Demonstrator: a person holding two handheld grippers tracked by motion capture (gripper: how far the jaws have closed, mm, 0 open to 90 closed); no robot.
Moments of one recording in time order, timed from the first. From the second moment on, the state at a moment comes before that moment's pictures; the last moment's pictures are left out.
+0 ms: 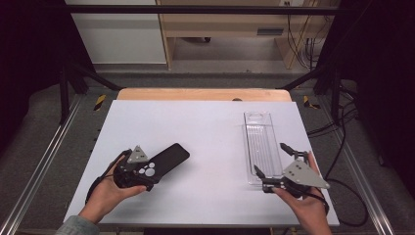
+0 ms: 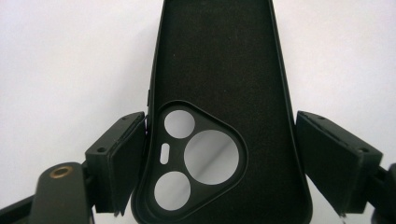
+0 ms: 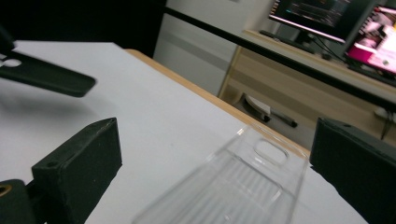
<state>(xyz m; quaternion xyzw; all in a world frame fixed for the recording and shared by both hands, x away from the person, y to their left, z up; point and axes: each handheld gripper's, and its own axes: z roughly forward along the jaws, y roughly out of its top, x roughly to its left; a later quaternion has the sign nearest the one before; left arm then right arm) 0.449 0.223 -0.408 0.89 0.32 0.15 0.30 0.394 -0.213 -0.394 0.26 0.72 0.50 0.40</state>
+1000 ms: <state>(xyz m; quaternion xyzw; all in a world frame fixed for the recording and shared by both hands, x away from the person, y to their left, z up) 0.455 0.191 -0.353 0.91 0.26 0.15 0.29 0.417 -0.103 -0.397 0.13 0.79 0.45 0.39</state>
